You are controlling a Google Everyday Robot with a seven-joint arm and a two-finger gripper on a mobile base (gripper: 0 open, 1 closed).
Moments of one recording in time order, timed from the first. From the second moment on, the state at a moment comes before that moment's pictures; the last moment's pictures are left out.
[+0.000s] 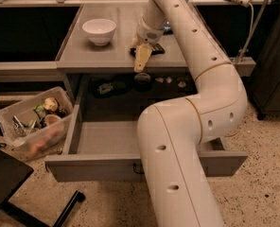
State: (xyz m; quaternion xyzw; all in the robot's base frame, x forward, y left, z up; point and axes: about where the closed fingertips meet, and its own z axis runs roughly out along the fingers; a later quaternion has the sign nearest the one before) arm 0.795 -0.006 0.820 -0.73 0.65 0.07 0.21
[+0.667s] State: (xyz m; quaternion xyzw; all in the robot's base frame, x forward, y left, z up) arm 0.797 -0.004 0.820 -0.72 0.65 0.06 0.21
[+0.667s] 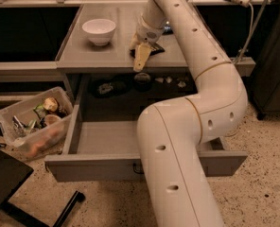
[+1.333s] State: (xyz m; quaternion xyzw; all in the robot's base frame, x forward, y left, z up) arm 0.789 -0.003 0.831 -0.72 0.65 0.06 0.21
